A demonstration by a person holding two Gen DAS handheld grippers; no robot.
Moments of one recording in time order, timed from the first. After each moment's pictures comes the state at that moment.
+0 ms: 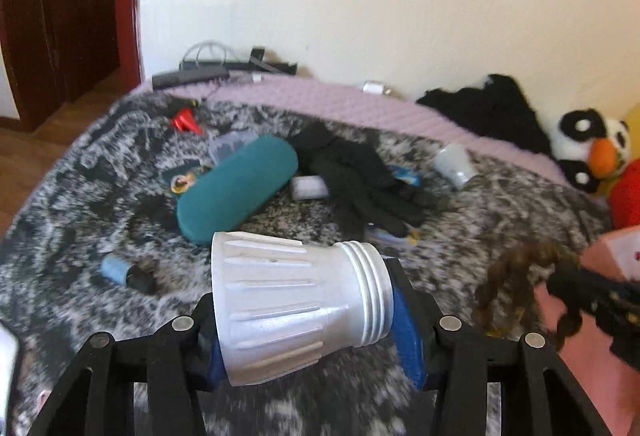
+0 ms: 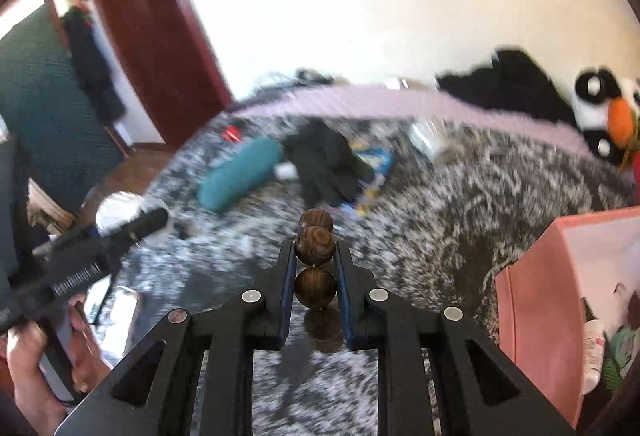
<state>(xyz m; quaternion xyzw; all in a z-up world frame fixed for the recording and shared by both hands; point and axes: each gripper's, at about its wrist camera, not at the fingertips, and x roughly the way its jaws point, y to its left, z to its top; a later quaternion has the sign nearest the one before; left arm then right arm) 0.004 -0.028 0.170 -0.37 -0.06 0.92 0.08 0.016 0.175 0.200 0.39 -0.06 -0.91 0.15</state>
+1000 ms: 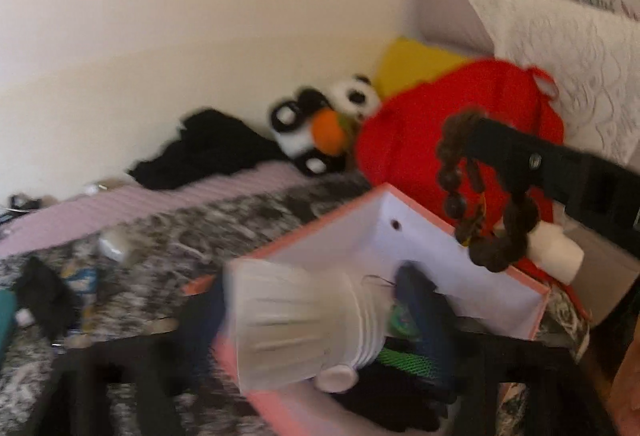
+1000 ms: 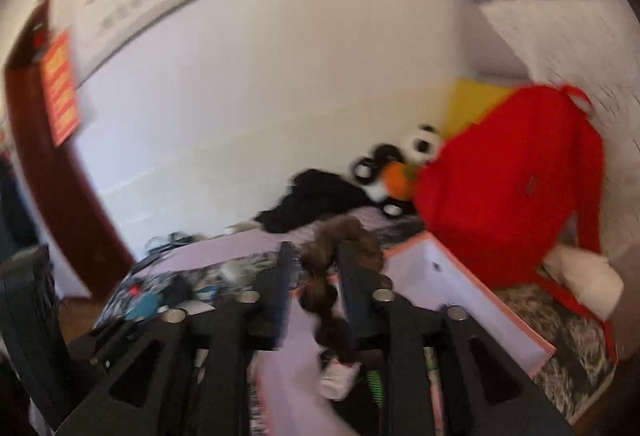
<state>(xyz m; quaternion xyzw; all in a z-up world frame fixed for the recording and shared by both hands) 0.098 0.320 0.260 -0.30 0.07 0.89 0.34 0.201 0.454 0.338 0.20 -0.17 -0.96 -0.11</state>
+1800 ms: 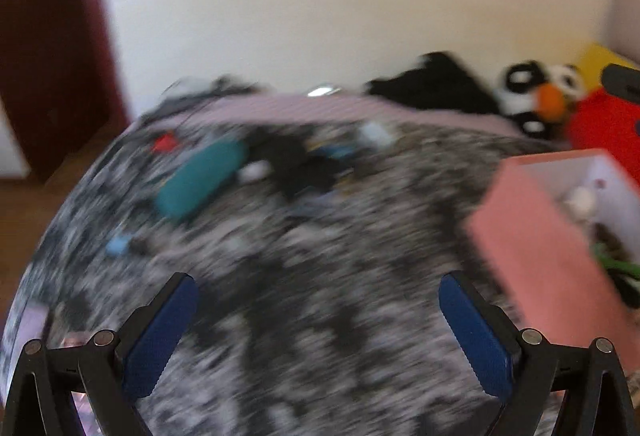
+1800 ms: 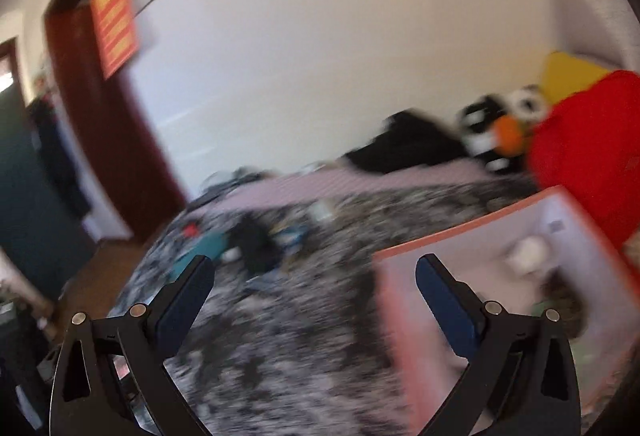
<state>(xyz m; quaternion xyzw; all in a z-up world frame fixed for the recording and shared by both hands) 0.110 0.019 0.185 -0.36 0.00 0.93 0.07 0.110 0.271 0.285 0.28 -0.13 -0.95 0.05</state>
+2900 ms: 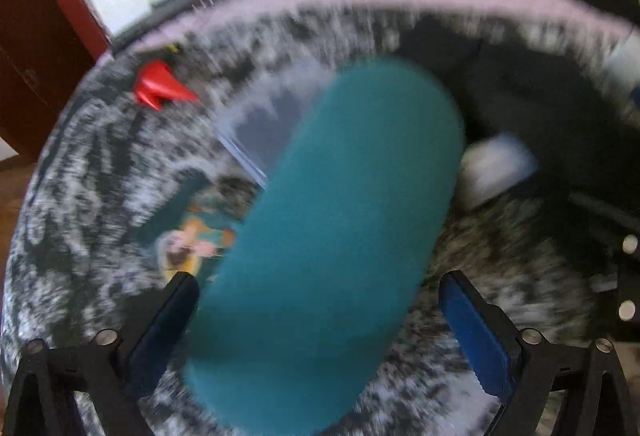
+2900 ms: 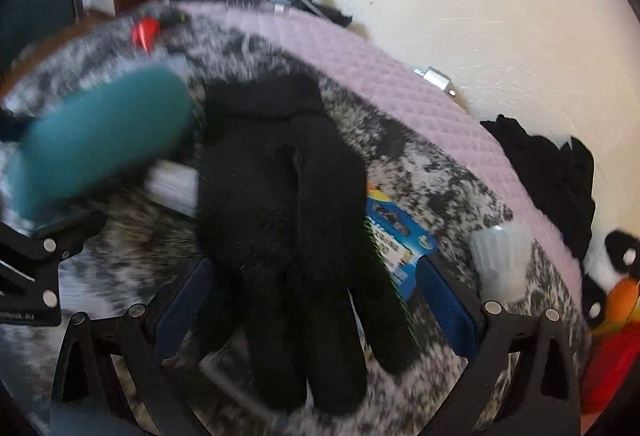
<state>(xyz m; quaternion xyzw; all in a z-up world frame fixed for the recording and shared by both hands) -0.218 -0.044 0.015 -0.50 0.12 0.85 0.06 -0.237 0.070 0.051 0.47 0.21 -0.85 0.09</state>
